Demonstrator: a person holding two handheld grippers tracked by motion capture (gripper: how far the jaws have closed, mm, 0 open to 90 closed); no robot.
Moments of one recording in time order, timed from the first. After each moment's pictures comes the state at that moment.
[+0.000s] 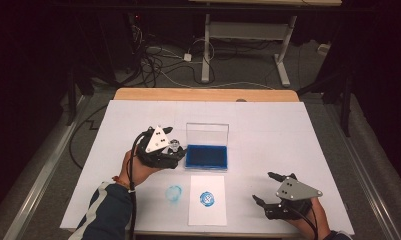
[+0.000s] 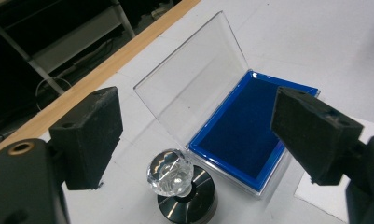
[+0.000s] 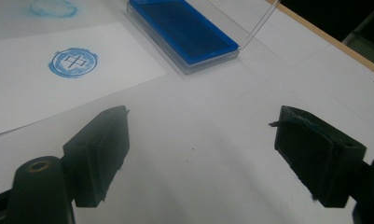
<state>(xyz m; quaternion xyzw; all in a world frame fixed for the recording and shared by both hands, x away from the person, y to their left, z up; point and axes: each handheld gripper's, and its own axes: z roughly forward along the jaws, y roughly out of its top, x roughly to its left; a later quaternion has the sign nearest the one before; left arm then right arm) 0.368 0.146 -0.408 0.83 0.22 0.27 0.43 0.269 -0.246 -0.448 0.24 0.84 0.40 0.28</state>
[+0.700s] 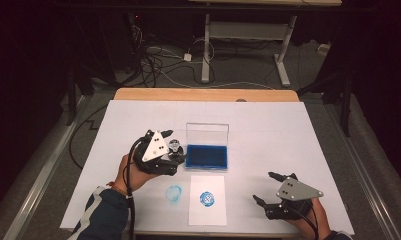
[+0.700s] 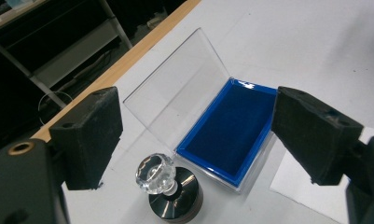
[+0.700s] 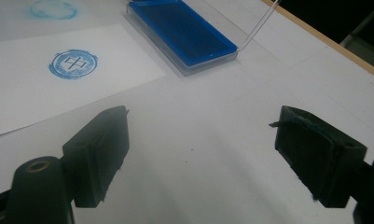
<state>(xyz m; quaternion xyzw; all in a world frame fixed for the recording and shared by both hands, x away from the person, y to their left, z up) 0.342 0.146 -0.396 0.83 0.19 0.28 0.44 0.268 -0.247 -0.446 0.23 0.84 0.40 0.28</state>
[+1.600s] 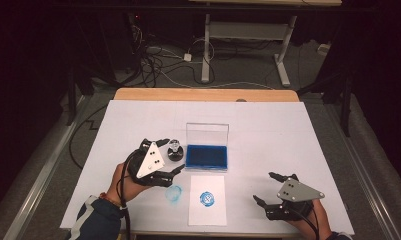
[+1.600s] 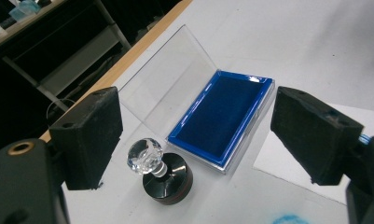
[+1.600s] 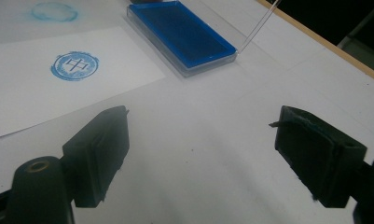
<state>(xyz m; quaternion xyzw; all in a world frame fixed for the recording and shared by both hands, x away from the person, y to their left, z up) 0.313 0.154 -0.401 0.84 0.16 0.30 0.43 0.265 -0.247 -0.445 0.24 0.84 0.40 0.28</state>
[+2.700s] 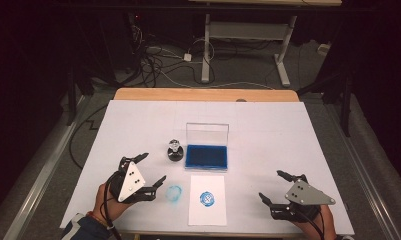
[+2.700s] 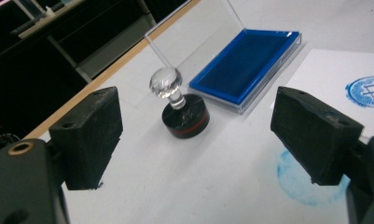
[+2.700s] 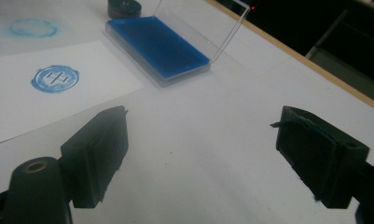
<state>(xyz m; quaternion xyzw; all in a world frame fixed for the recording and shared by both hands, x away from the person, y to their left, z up) 0.281 0.198 -0.446 0.81 0.22 0.35 0.42 0.256 -0.258 -0.438 0.25 0.81 0.42 0.32</state>
